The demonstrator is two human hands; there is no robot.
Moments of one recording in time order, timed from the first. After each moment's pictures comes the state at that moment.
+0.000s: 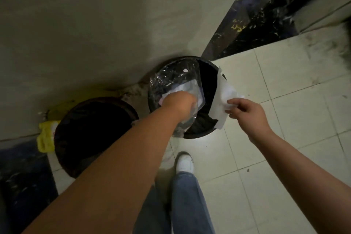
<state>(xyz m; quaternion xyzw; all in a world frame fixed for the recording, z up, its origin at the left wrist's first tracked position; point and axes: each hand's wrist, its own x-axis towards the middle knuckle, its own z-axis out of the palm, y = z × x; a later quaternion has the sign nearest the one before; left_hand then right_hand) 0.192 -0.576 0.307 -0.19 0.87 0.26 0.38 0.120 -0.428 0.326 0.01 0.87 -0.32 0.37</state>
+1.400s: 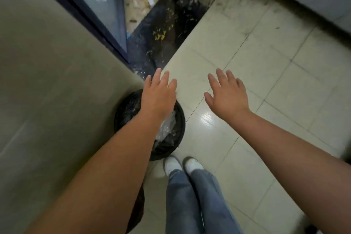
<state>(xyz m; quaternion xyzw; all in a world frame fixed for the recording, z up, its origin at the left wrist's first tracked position) 0.062 -0.494 0.400 0.05 0.97 0.01 0.24 0.047 -0.329 0.409 -0.08 0.95 0.00 0.29</state>
